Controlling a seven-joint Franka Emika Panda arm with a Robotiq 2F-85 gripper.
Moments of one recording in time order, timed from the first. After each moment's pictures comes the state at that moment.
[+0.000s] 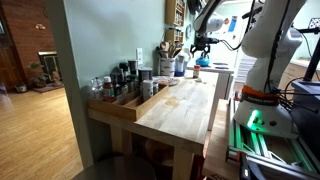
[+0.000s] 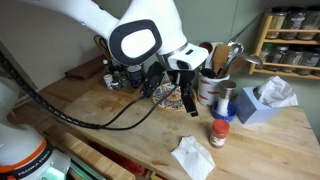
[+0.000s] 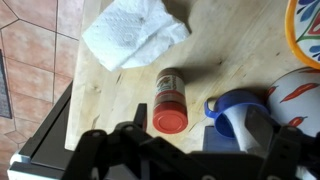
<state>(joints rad) -0.63 -0.03 -0.26 -2.35 -0.23 2.63 0.42</state>
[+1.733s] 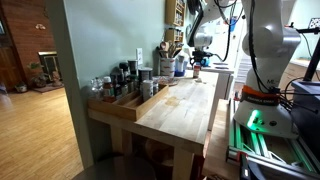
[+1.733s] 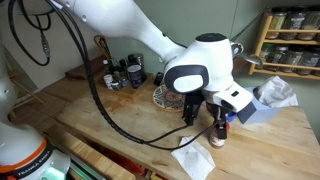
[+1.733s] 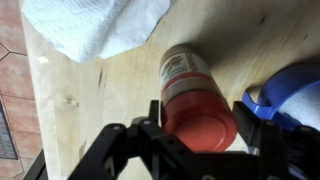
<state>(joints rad) -0.59 0.46 -0.37 -1.96 0.20 2.62 0.21</state>
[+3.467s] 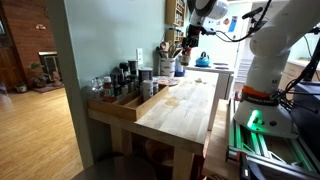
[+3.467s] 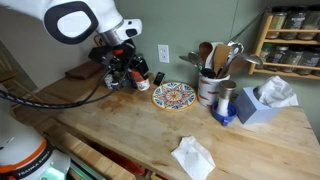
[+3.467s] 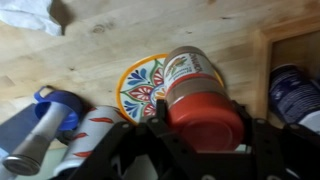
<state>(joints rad) -0.31 -0.57 -0.20 -2.72 -0.08 2.52 -0.23</state>
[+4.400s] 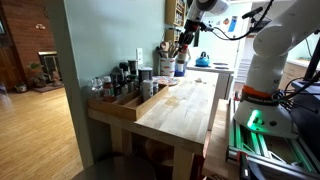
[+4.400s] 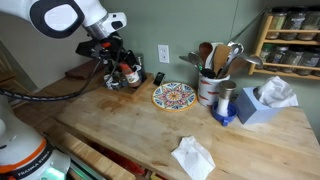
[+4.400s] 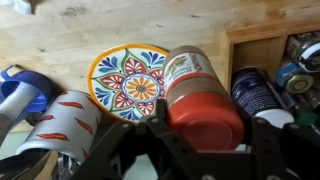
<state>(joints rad) -0.22 -0.66 -0.16 -2.76 -0.08 2.48 -0.22</state>
